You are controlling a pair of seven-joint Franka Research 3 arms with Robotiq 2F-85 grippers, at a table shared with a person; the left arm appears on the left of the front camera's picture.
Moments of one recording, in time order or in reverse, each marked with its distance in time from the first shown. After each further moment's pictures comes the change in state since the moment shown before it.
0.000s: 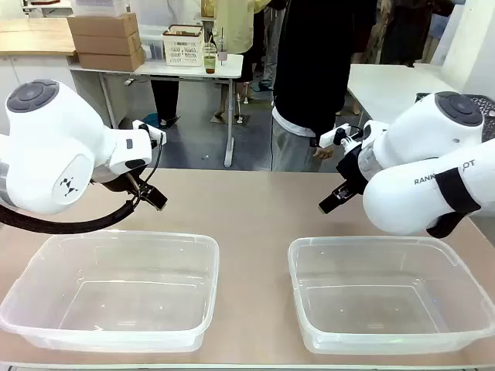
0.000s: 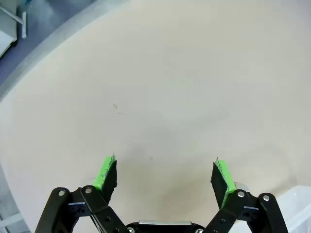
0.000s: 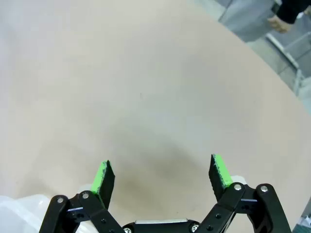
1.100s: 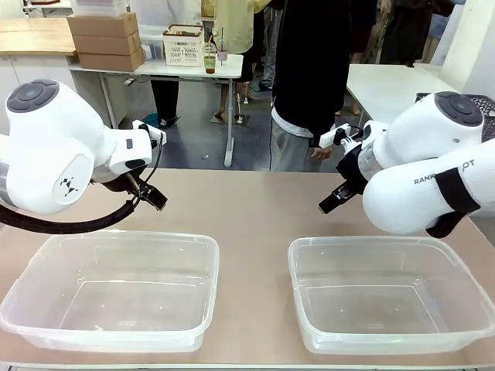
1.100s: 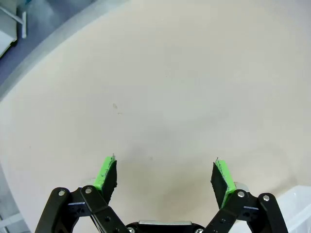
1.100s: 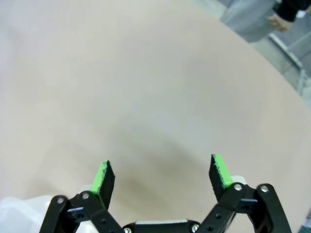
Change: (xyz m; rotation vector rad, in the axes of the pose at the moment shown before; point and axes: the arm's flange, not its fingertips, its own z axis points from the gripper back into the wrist) left arm 0.000 0.000 0.000 0.000 0.000 0.000; right arm 0.002 0.007 0.002 0.038 -0.011 -0.012
